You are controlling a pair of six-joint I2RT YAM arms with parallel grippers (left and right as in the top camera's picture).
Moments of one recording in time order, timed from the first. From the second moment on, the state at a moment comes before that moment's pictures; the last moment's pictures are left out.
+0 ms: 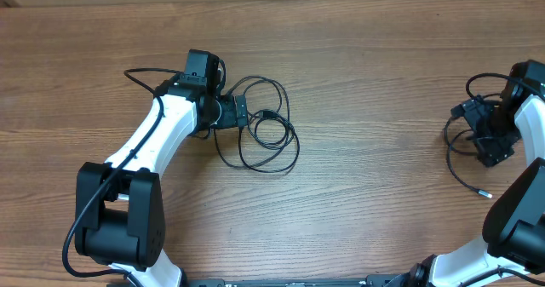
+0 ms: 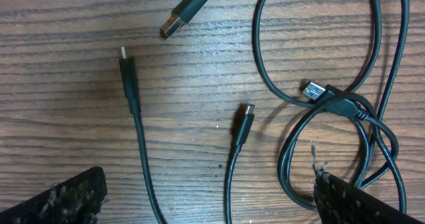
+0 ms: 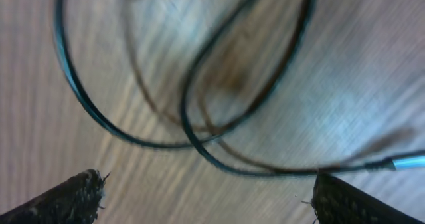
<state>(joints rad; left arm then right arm) -0.20 1.81 1.25 -0.69 0.12 -0.34 -0.44 1.80 1.31 -0.98 -0.05 0.65</state>
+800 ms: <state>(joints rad) -0.20 1.81 1.25 -0.69 0.12 -0.34 -0.13 1.80 1.31 -0.88 -0.28 0.67</state>
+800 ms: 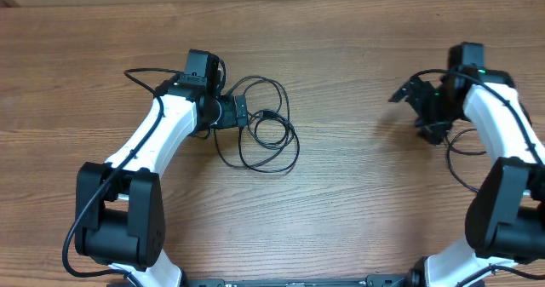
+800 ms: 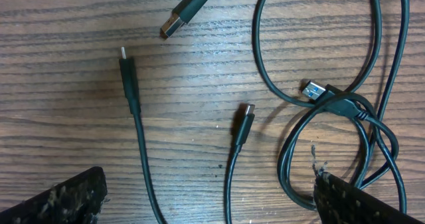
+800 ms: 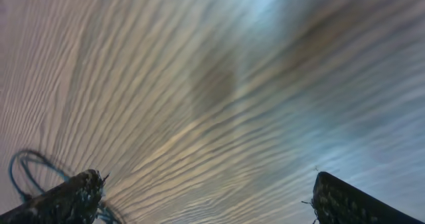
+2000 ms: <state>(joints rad) -0.20 1.81 1.25 -0.69 0.12 -0.34 0.13 1.80 1.30 -0.74 -0.20 0.67</state>
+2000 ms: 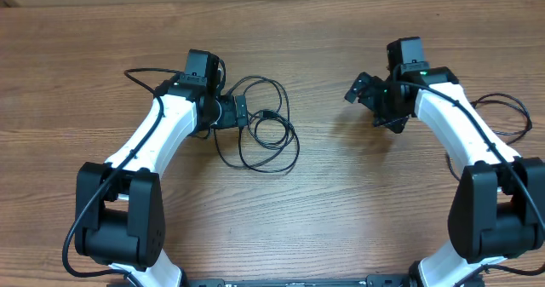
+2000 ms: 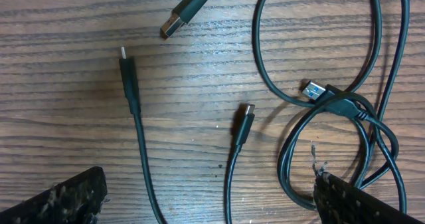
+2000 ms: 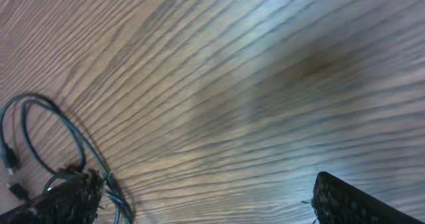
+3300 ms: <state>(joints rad) -0.20 1.81 1.25 -0.65 0.10 -0.34 0.42 1.80 1.29 -0.63 -0.19 0.67</state>
